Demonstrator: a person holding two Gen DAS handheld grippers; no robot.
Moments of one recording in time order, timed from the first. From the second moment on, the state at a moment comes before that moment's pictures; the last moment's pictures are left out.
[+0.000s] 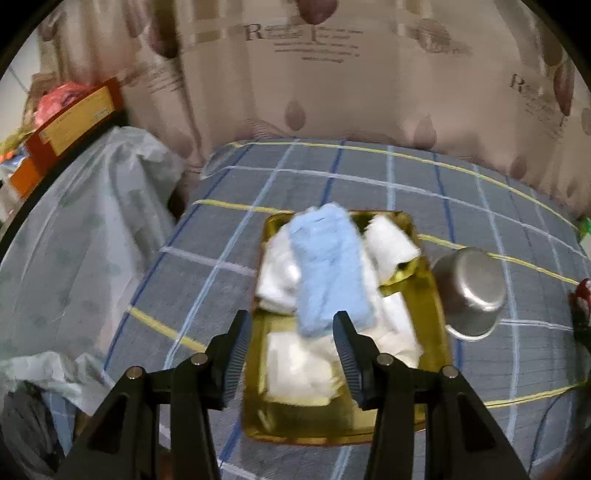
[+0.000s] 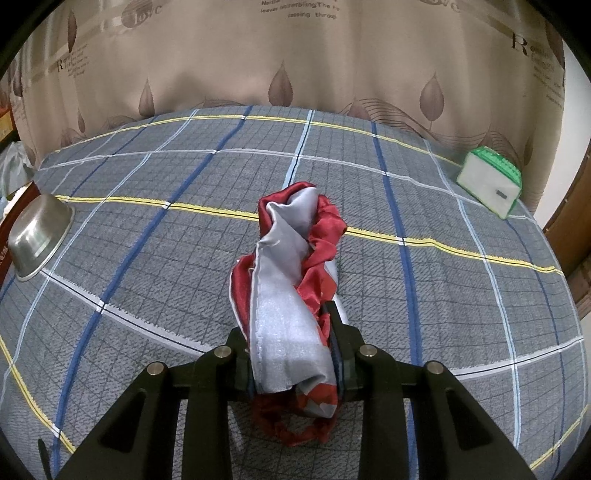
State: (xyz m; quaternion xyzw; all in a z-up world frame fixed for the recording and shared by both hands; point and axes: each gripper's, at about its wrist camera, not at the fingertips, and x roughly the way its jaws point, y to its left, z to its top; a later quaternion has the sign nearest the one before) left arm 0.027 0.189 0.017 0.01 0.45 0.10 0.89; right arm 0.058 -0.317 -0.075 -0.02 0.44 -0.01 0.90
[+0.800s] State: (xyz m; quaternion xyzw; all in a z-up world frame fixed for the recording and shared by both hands) left arm 0.003 0.225 -0.002 -0.04 0.44 0.15 0.88; right arm 0.032 -0.254 -0.038 -0.03 0.46 0.04 0.89
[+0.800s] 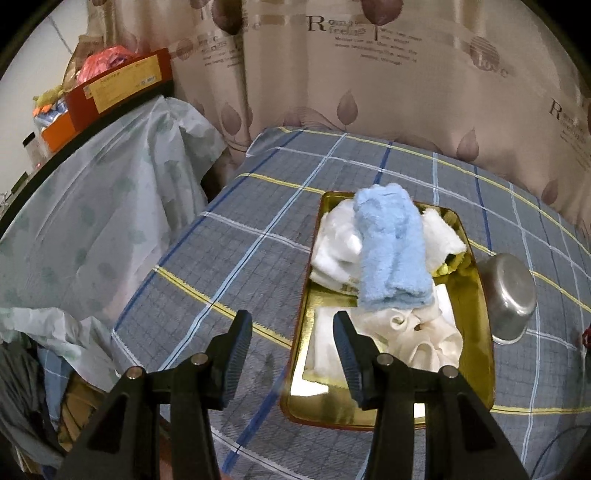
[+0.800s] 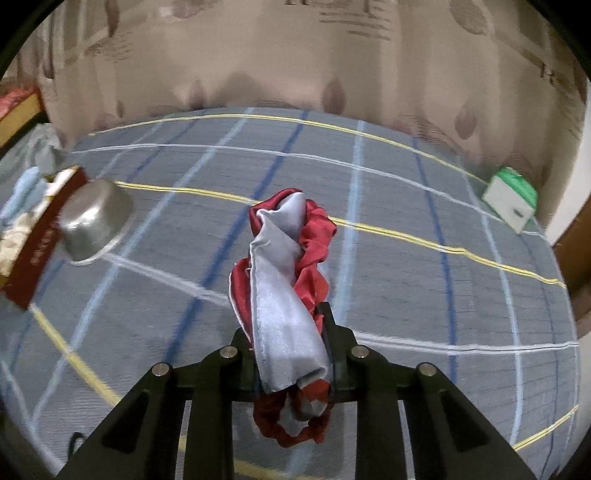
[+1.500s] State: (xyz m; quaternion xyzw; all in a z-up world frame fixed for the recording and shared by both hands) left arm -0.003 0.255 -0.006 -0.09 0.45 0.19 0.87; right arm 0.002 -0.090 0.013 -0.11 0.41 0.23 0.87
